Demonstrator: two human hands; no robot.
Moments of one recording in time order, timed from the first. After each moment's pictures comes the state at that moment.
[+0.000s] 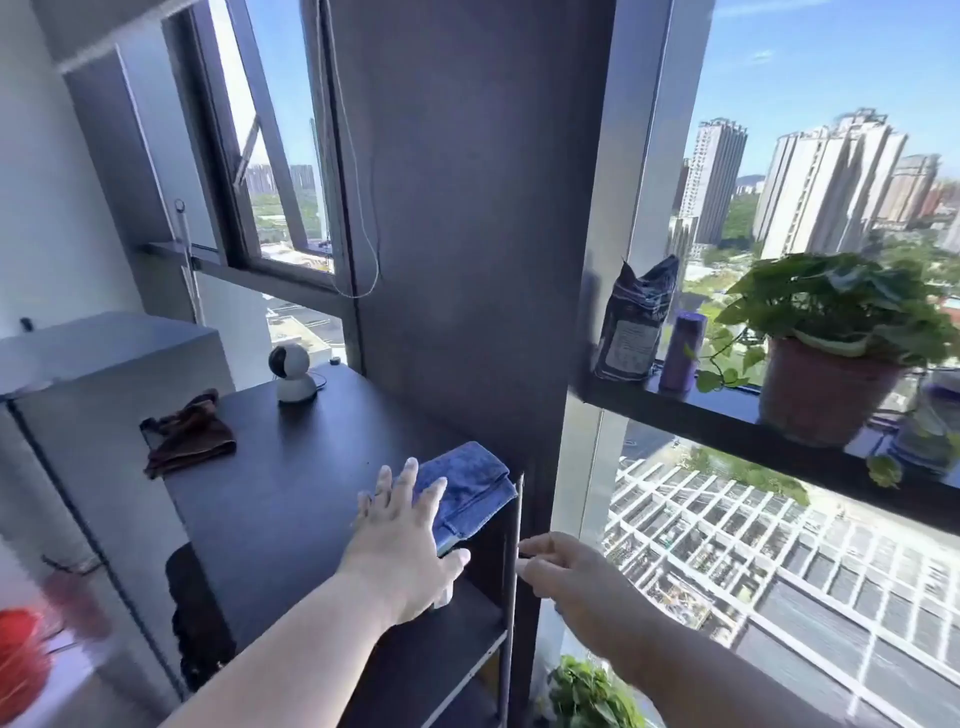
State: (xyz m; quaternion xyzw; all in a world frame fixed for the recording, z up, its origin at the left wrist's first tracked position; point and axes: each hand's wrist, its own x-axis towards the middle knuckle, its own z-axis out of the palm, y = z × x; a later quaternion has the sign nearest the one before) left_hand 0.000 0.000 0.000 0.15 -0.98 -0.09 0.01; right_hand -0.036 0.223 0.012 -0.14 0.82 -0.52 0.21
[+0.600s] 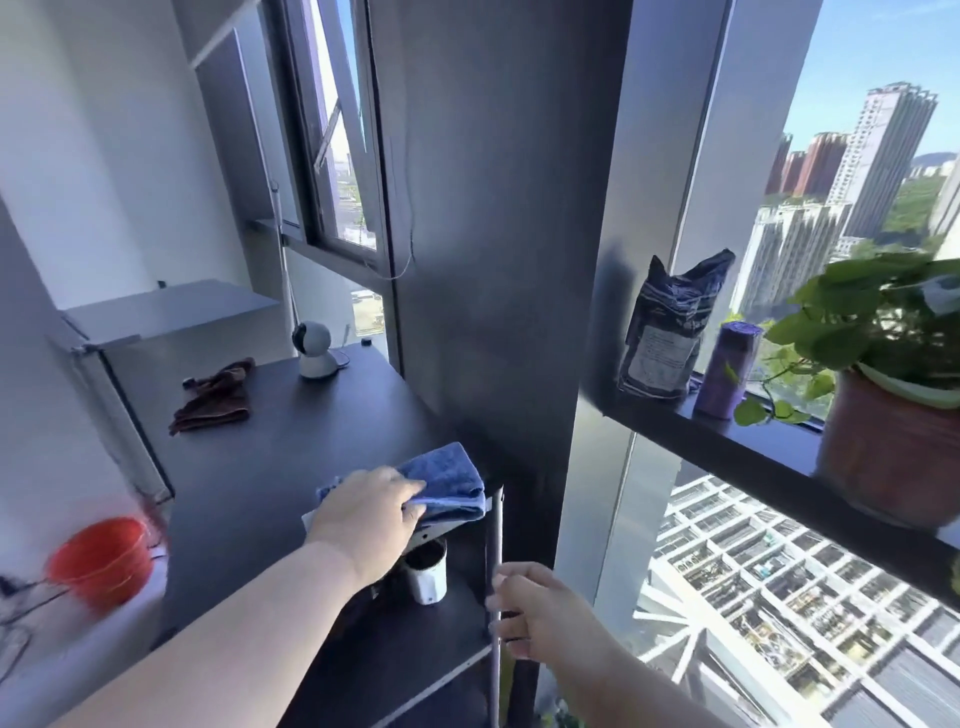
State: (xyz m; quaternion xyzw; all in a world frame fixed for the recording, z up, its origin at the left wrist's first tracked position) left_hand -0.059 0.018 -0.004 0.24 -0.96 -0.03 0.11; right_hand -0.126 0.248 -0.030 -0.08 0.67 -0.62 0.40
